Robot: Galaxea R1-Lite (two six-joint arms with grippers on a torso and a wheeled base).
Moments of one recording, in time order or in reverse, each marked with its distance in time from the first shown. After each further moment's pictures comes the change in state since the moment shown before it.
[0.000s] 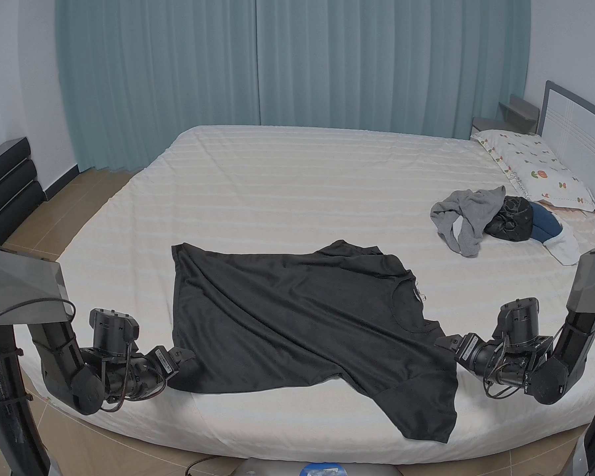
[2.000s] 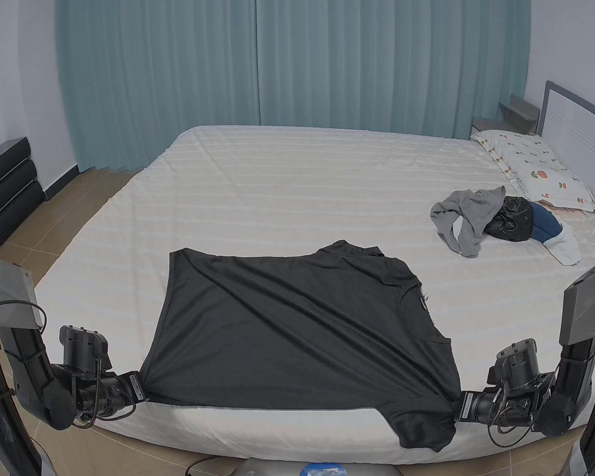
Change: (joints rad) left arm 0.109 -0.093 0.205 -0.021 0.068 0.301; right arm 0.092 0.045 0.250 -0.089 -0.011 -0.268
